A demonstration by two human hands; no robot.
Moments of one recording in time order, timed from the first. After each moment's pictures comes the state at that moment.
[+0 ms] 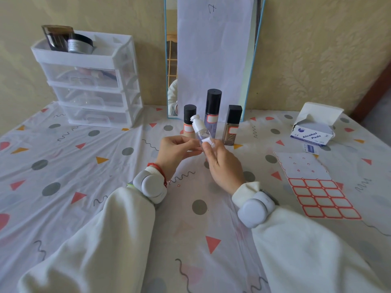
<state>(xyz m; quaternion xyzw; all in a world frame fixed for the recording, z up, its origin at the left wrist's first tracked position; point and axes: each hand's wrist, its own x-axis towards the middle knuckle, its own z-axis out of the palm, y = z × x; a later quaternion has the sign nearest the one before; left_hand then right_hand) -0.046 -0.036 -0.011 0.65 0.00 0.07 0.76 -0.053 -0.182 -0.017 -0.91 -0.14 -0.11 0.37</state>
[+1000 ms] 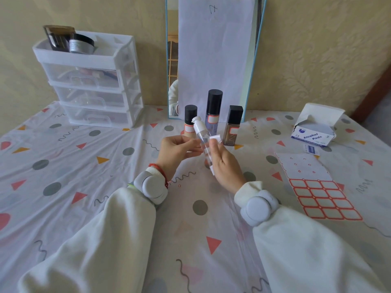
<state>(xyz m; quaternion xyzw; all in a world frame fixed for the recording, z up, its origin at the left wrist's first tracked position) -0.046 -0.038 -0.009 0.65 0.02 0.08 0.76 -0.048 -0.181 -0.021 -0.87 -0.11 -0.03 0.48</state>
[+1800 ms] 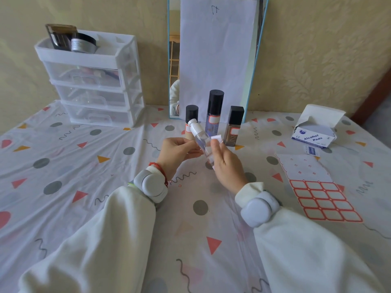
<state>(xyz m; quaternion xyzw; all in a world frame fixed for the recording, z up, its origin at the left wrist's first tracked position) -0.041 -0.036 -0.015 0.68 0.04 0.06 0.73 -0.045 -0.184 -0.022 -0.88 -0.13 -0.09 0.46</state>
